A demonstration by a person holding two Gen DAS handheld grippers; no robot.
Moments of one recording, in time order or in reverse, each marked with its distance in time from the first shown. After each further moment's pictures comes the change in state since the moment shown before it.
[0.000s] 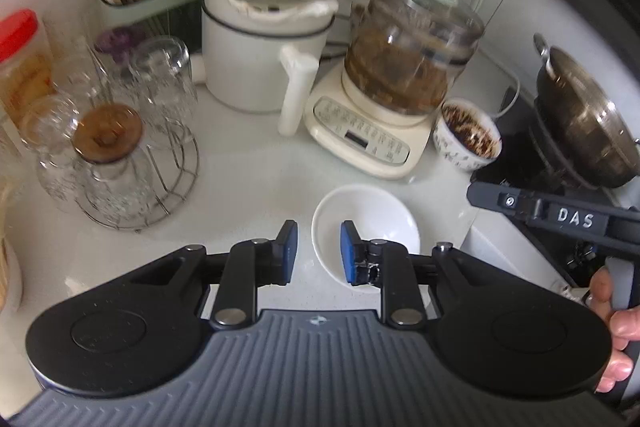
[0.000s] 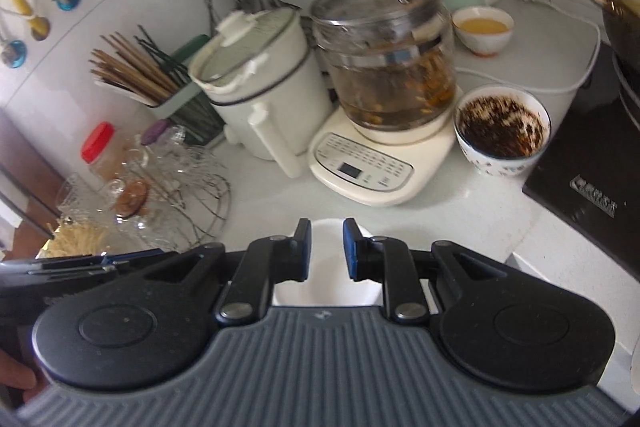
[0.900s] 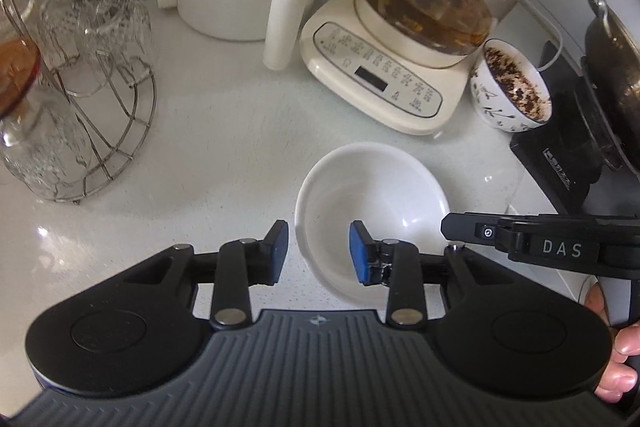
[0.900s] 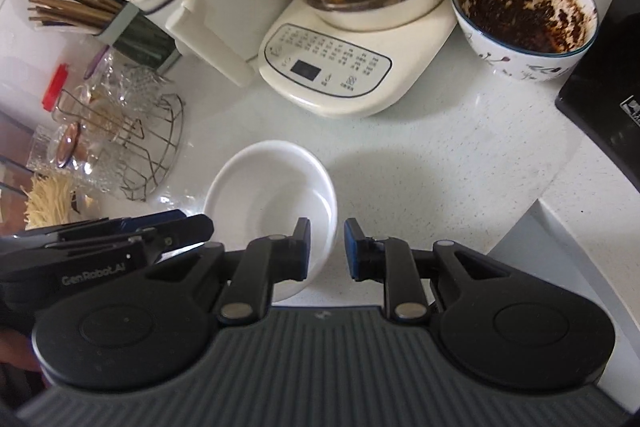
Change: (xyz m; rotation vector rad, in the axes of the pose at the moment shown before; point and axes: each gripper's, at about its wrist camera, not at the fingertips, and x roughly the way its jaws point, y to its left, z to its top) left arm 0.104 -0.011 0.000 -0.047 0.182 0.047; right arm 0.090 -0.057 -0.008 0.054 0.327 0.066
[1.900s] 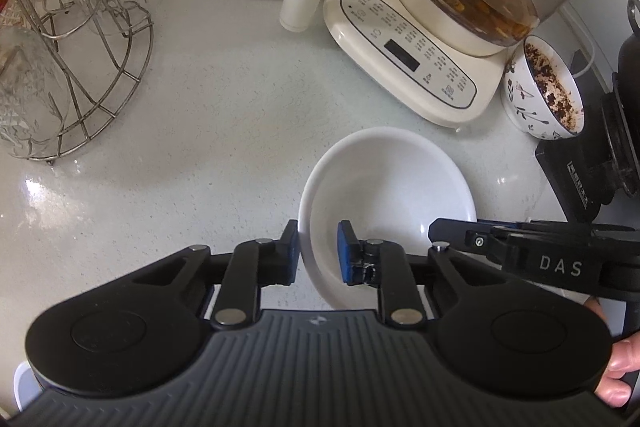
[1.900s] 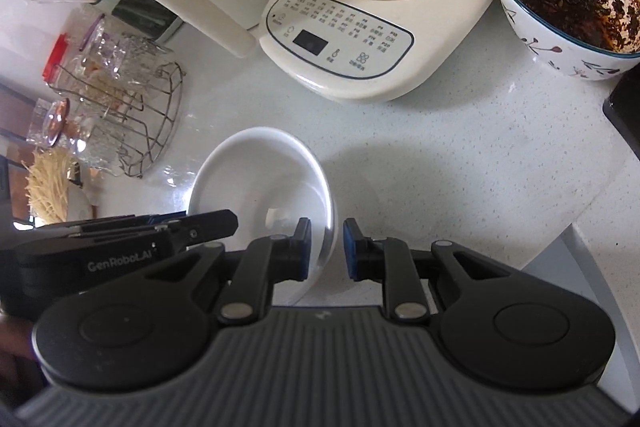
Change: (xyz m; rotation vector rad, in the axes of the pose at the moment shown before) left arm 0.033 0.002 0.002 -0.109 0.069 0.009; right arm 0.033 -0.007 0.017 -0.047 0.111 0.059
